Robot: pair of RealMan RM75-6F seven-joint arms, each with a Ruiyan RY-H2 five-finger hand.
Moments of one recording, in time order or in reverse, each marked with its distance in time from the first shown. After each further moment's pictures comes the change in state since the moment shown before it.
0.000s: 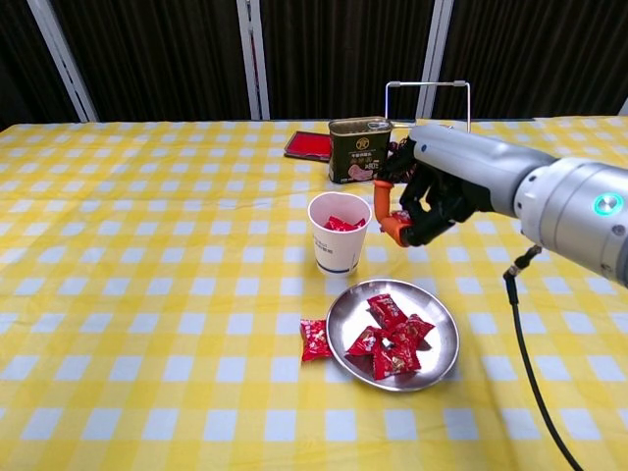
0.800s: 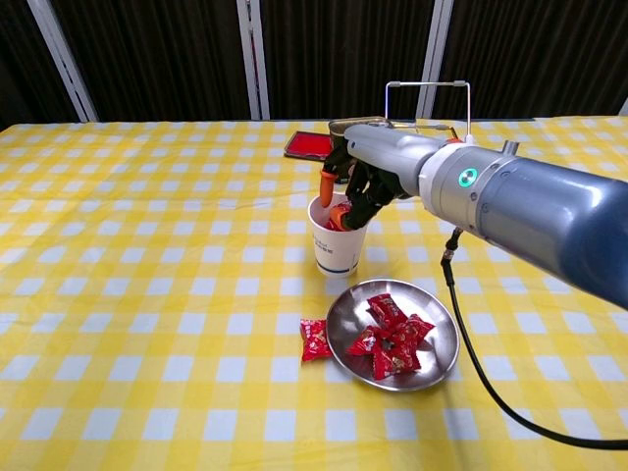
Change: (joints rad) left arm -0.008 0.013 0.001 -0.010 -0.016 -0.029 -0.015; right arm 0.211 -0.128 0.088 0.247 0.193 -0.094 -0.037
